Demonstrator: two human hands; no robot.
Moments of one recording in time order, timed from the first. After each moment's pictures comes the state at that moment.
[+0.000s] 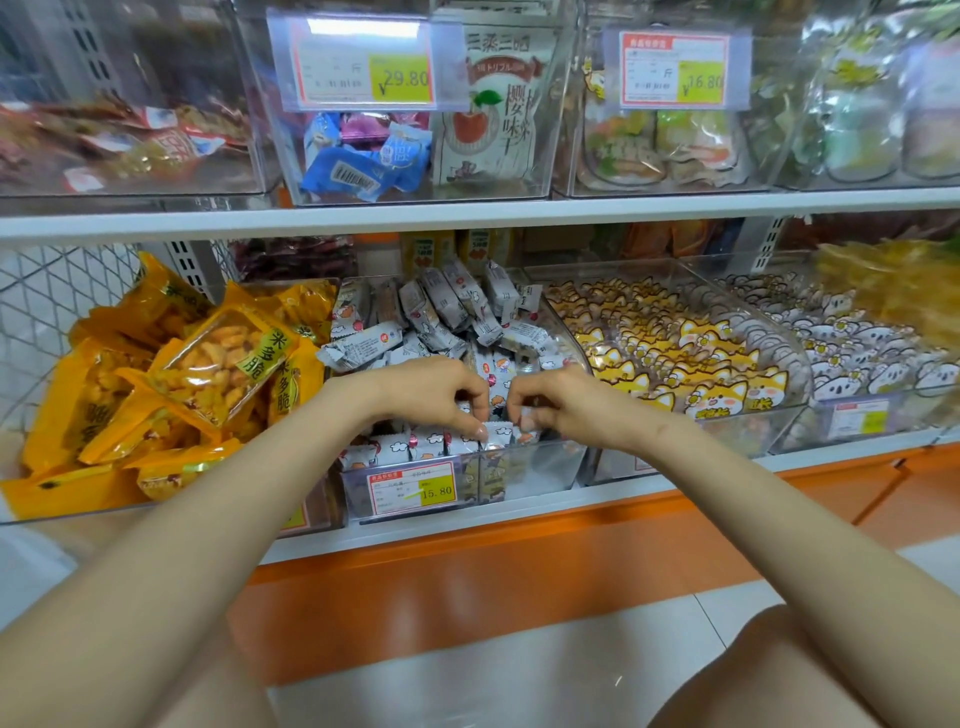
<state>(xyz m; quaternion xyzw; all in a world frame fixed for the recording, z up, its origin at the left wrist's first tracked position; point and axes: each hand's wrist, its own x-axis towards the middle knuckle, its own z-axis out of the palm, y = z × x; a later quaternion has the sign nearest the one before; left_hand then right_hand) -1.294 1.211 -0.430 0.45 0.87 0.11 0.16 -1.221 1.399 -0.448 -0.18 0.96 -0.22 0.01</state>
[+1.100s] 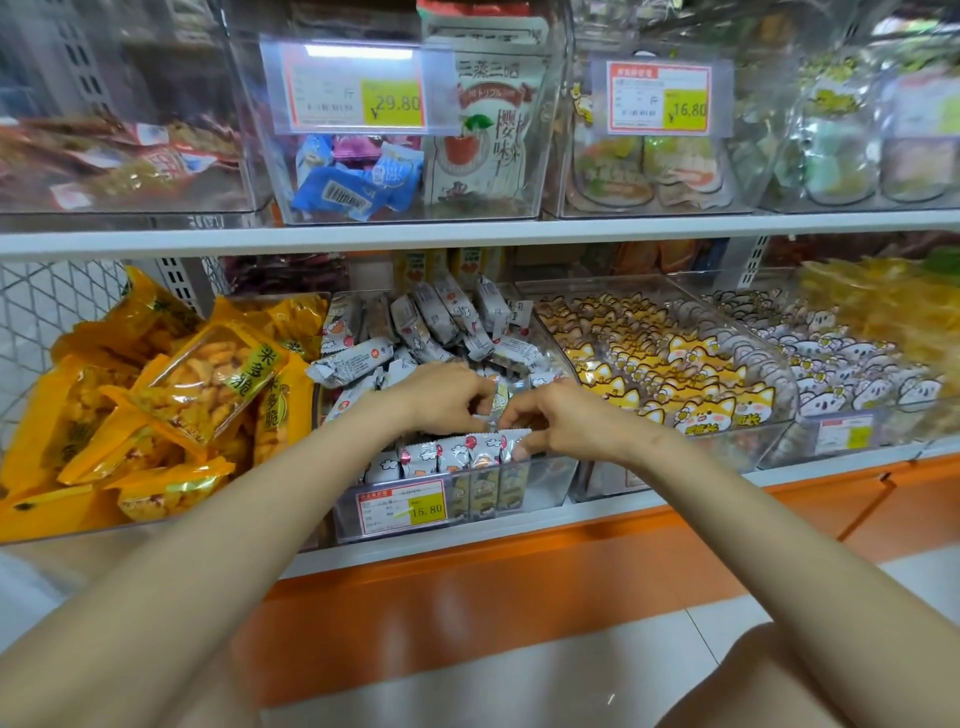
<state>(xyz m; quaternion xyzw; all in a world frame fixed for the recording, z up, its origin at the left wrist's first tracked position) -1.312 1.240 -0.447 0.45 0.89 0.01 0.02 -1.223 1.398 -0.444 -0.11 0.97 -0.21 0.05</state>
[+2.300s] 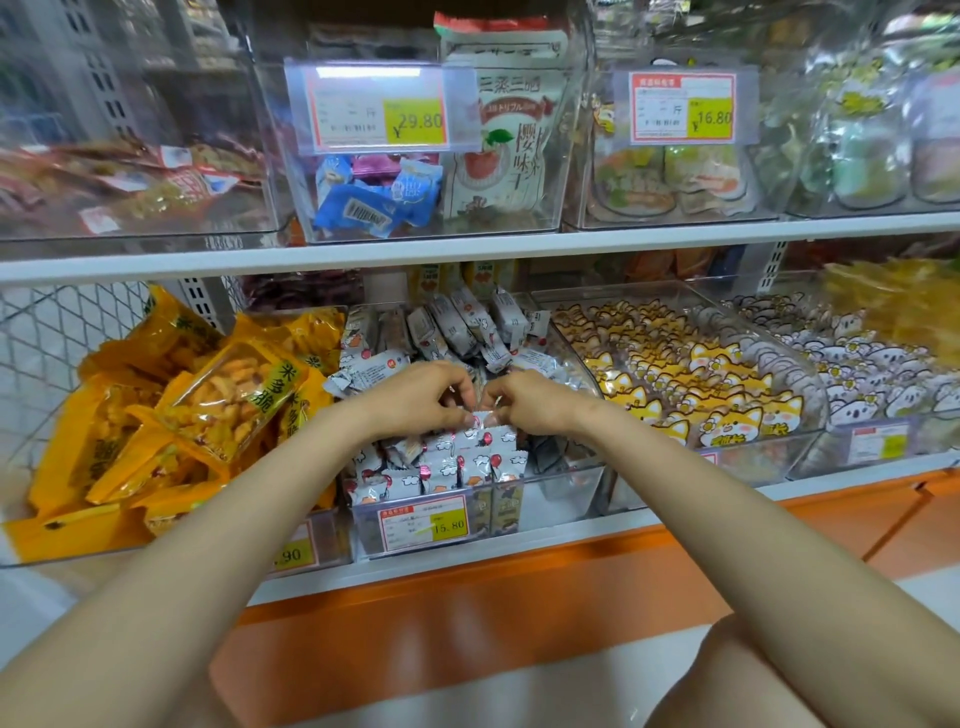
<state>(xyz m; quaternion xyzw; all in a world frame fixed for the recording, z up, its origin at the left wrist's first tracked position) -1.313 1.197 -0.433 0.39 0.90 0.20 0.06 -1.281 1.361 -0.445 -0.08 0.97 -0.23 0.07</state>
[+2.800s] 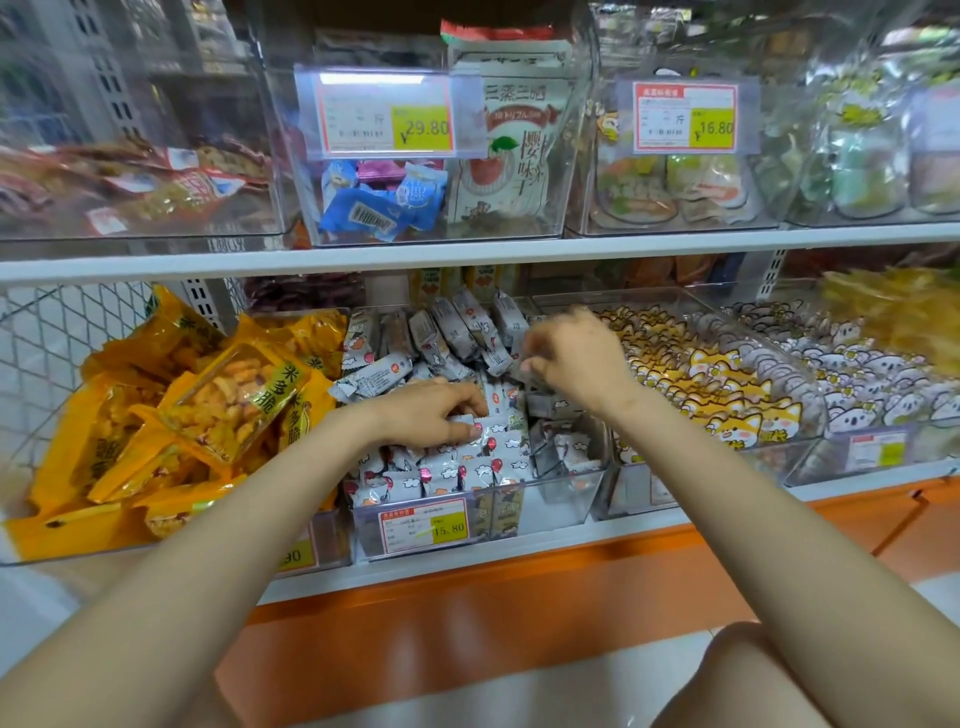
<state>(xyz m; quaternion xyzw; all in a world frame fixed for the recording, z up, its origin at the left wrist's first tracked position) -1.317 1.199 -0.438 0.39 0.91 0.09 0.13 -1.270 1.390 -0.419 -0.01 0.98 -0.05 -0.19</state>
